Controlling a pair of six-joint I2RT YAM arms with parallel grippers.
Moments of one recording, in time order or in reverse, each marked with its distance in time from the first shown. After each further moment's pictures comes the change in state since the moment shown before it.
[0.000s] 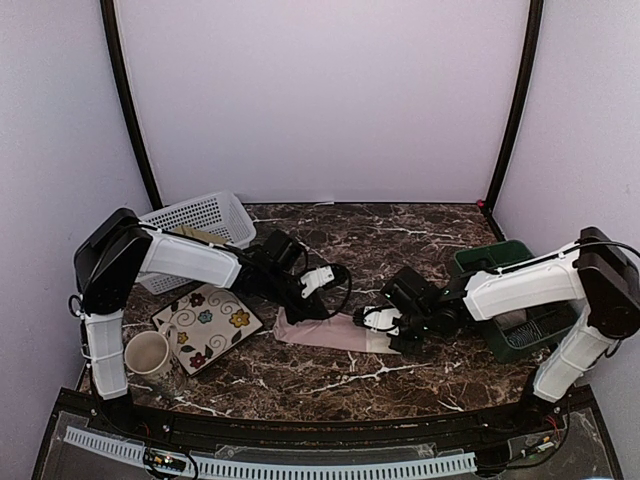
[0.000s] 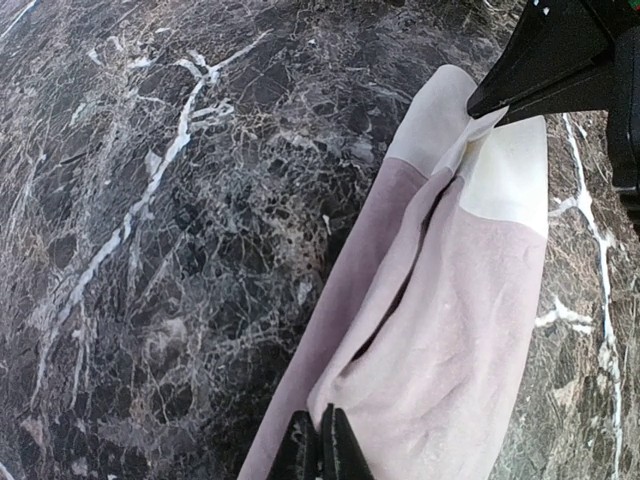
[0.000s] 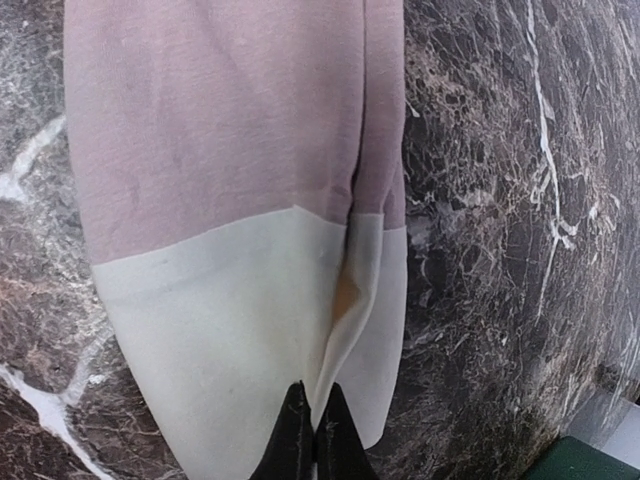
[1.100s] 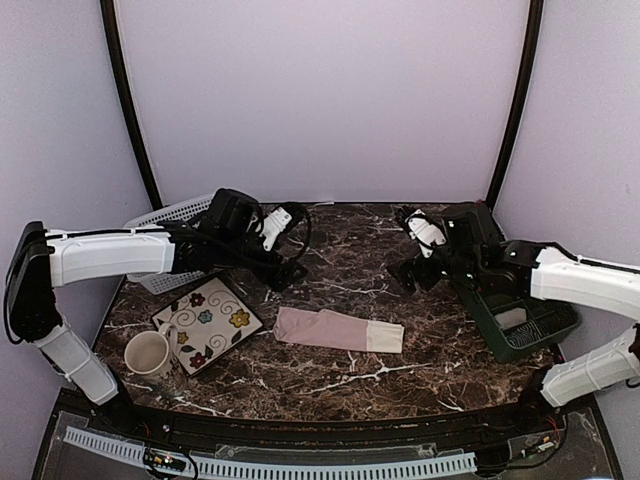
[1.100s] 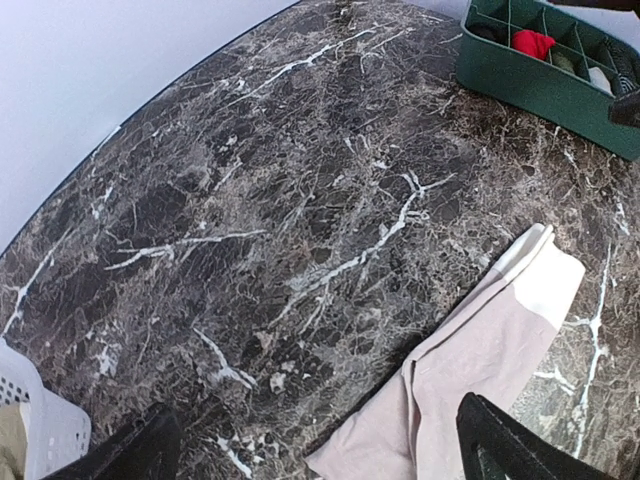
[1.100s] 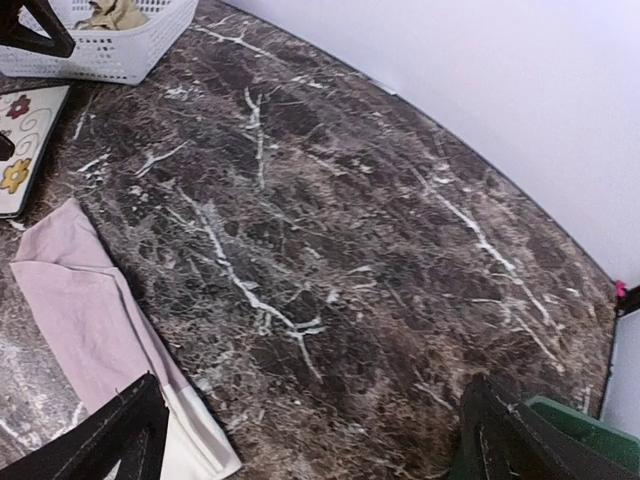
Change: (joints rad) left arm 0.041 -0.409 -0.098 -0.046 -0.319 -0.237; right arm -0.166 -0.408 0.022 0.151 0.022 0.320
